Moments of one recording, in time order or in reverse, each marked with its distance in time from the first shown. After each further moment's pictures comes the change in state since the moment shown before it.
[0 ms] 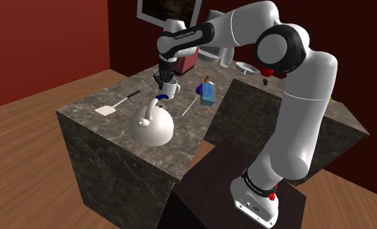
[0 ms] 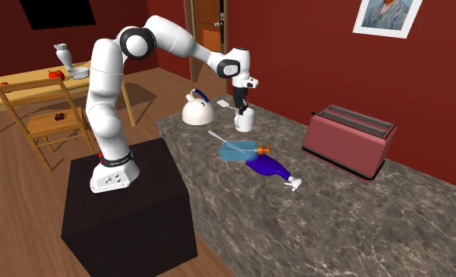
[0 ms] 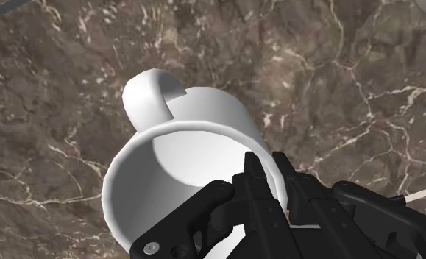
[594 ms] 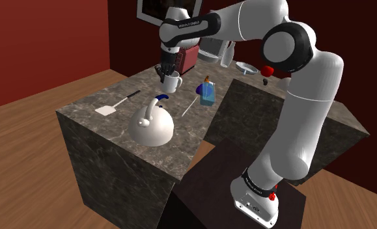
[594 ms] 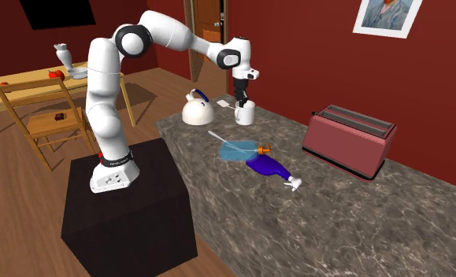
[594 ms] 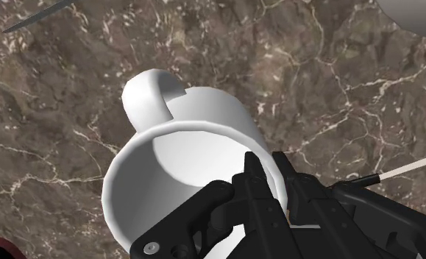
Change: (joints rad) arm 0.001 -0.044 -0.006 0.054 -0.012 -0.097 0.005
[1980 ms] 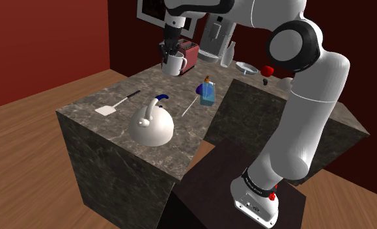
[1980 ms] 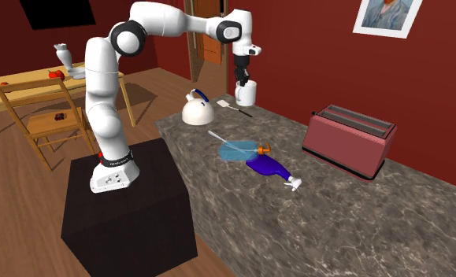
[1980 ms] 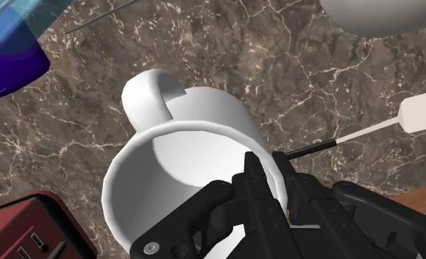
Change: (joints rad) arm -0.001 -0.044 -0.005 0.221 -0.014 -0.264 0.012
